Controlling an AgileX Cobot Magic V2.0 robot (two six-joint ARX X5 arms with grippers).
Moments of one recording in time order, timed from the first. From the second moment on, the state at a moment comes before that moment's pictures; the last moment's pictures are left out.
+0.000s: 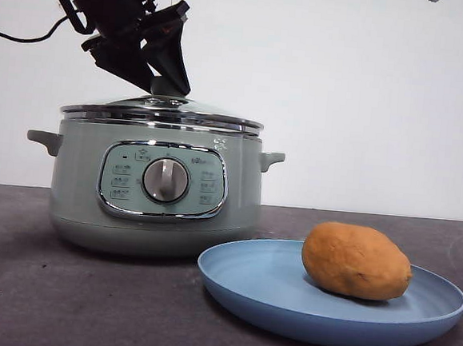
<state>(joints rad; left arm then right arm) -0.38 1.61 1.35 -0.40 0.21 0.15 0.60 0.60 0.73 -0.62 0.03 0.14</state>
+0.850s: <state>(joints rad) -0.38 1.62 1.35 -0.40 0.20 0.16 0.60 0.60 0.73 -0.62 0.03 0.14</state>
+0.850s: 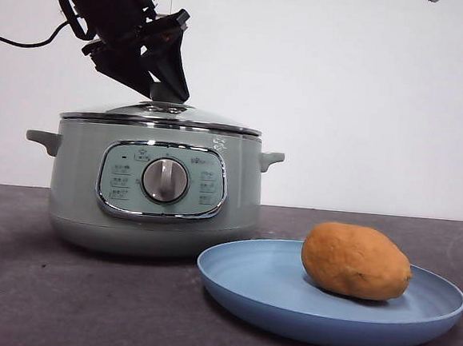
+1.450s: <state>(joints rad) -0.38 1.62 1.36 -0.40 0.20 0.16 0.60 0.60 0.73 -0.62 0.03 0.14</state>
